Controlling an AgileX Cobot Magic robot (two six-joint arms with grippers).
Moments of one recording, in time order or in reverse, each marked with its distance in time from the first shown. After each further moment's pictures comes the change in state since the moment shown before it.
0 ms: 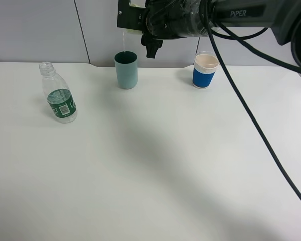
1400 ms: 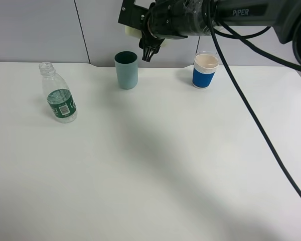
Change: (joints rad) left arm 0.000 0.000 0.000 0.000 0.000 0.000; right arm -0.013 0.000 0.001 0.180 -0.049 0.003
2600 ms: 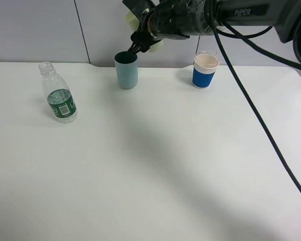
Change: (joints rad) left arm 0.000 0.000 0.000 0.000 0.000 0.000; right arm -0.017 0.000 0.002 0.065 -0.088 0.405
